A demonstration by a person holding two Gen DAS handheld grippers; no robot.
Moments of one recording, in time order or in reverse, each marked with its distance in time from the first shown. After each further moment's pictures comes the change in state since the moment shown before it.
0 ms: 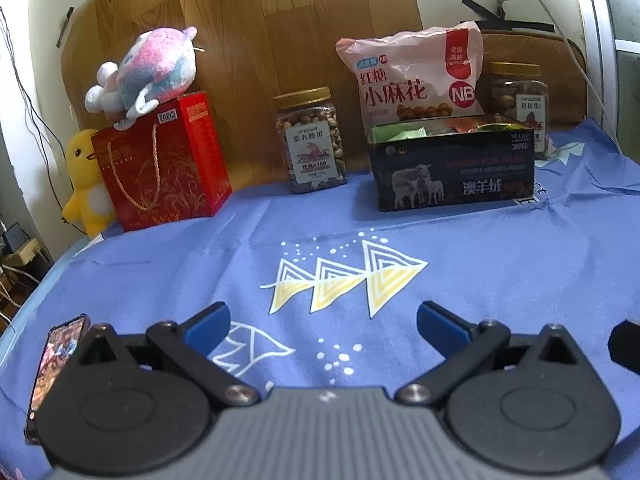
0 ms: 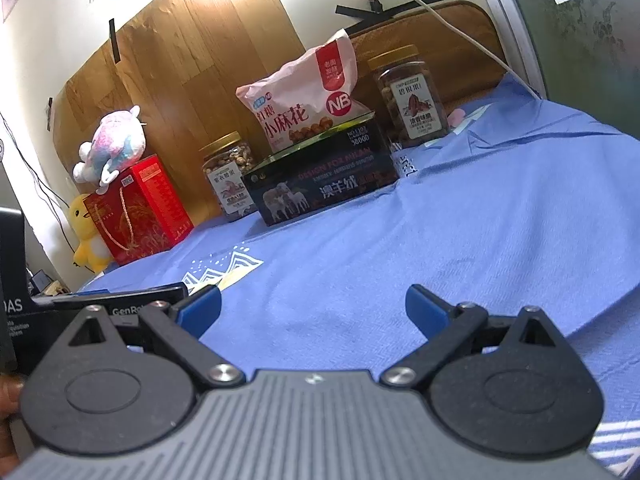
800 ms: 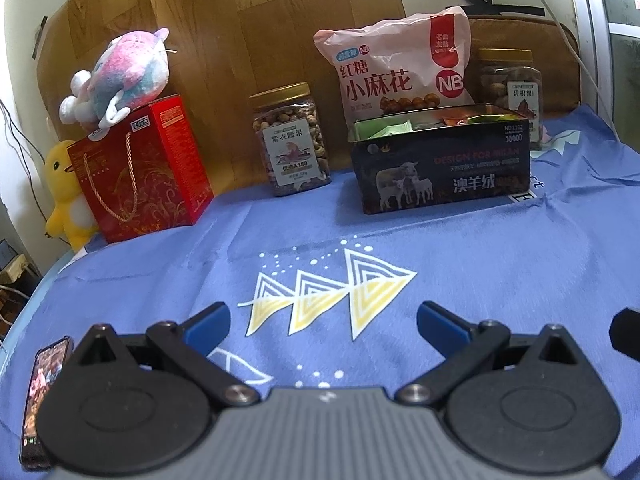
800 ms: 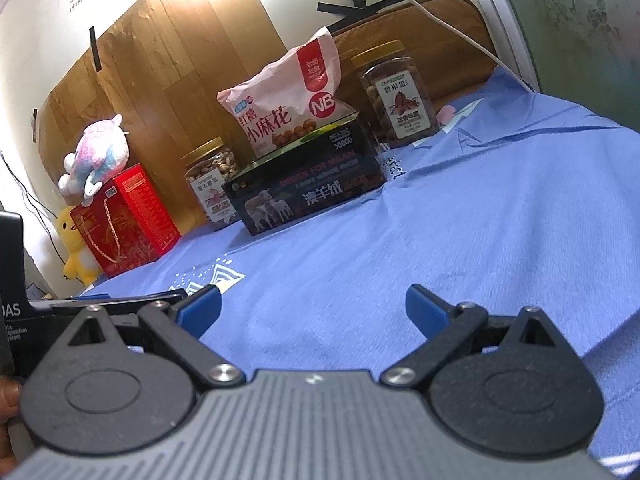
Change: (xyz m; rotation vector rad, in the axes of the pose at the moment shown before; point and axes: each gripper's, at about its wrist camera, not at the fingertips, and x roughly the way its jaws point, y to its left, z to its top) left arm 0.023 -0.014 0.015 0.046 0.022 -0.021; right arm 0.016 -0.011 0.009 0.037 -0.002 -0.021
